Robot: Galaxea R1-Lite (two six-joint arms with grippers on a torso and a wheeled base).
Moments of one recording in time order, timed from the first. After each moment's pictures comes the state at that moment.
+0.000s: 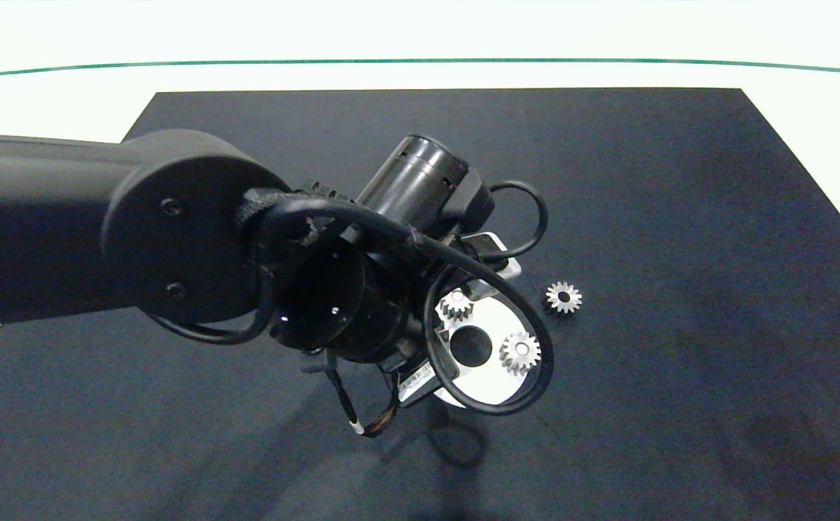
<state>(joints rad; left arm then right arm) -0.89 1.84 -1.62 0.64 0.30 0.38 0.01 0.83 -0.74 0.22 0.02 0.03</state>
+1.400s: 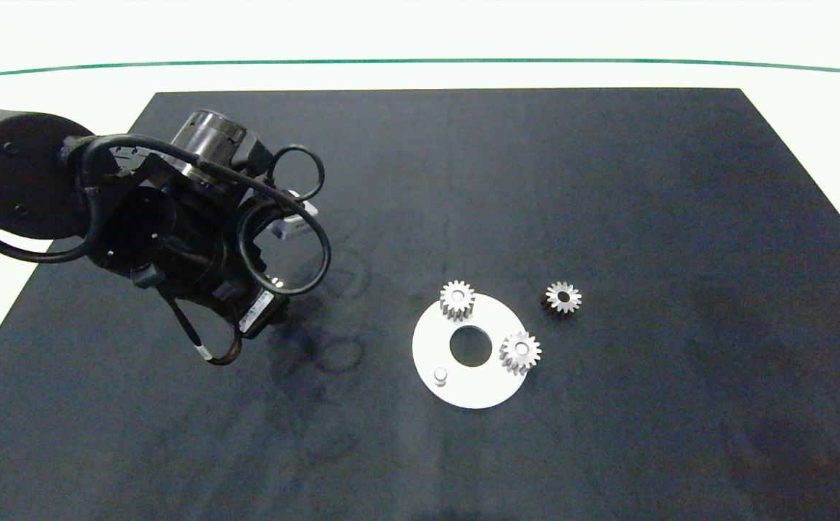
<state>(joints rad) -0.41 1.73 -1.48 0.65 0.27 0.37 -0.03 0.82 -0.70 0.22 0.02 0.03</state>
